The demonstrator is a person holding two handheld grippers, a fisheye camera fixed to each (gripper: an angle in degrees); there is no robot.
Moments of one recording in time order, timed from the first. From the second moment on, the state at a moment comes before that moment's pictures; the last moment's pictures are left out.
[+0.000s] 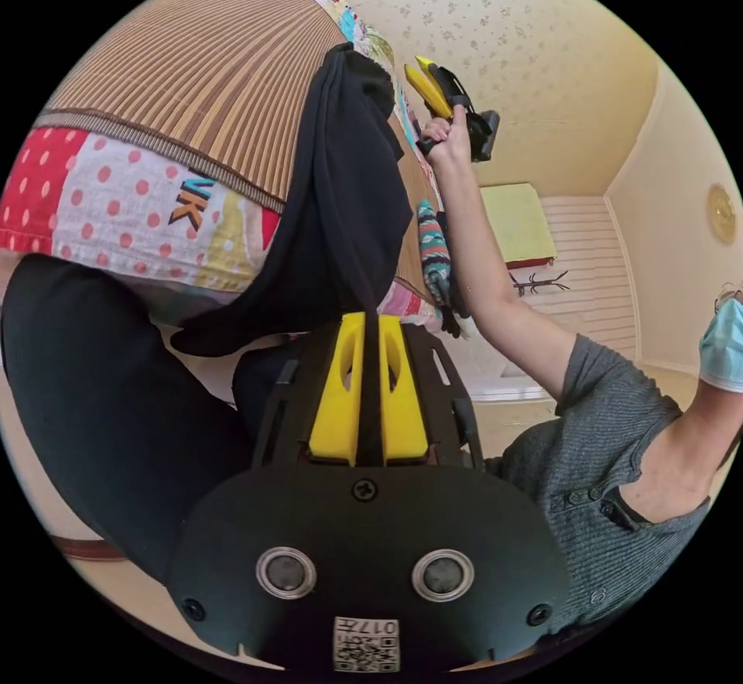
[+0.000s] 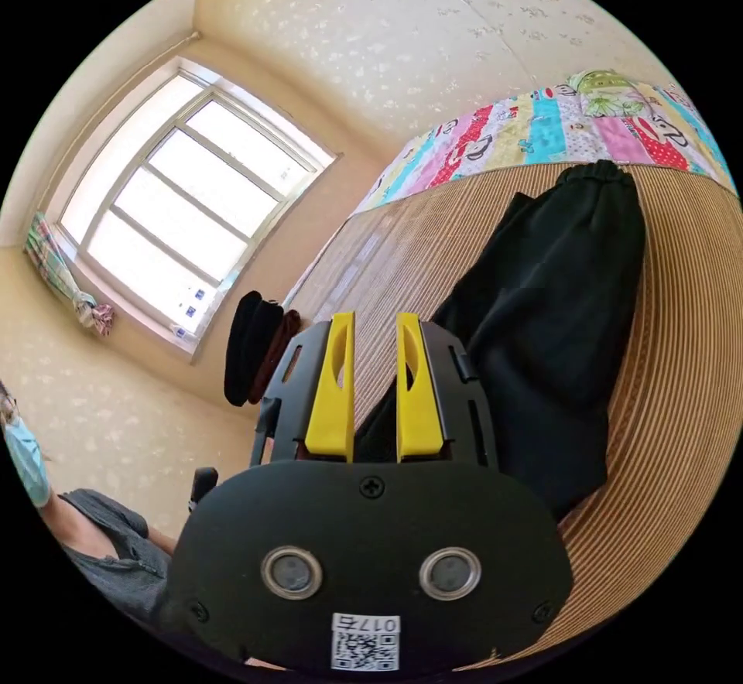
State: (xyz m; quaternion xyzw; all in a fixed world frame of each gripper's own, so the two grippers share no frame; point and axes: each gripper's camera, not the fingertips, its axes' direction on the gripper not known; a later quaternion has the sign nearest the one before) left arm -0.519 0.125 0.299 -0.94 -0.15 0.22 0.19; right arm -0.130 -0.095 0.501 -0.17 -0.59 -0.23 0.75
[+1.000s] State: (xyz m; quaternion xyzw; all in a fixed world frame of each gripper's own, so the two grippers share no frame) left arm -0.546 0.126 0.337 -0.94 -0.20 0.29 0.05; right arm 0.033 0.123 0.459 -0.38 -0.55 -0.21 0.71
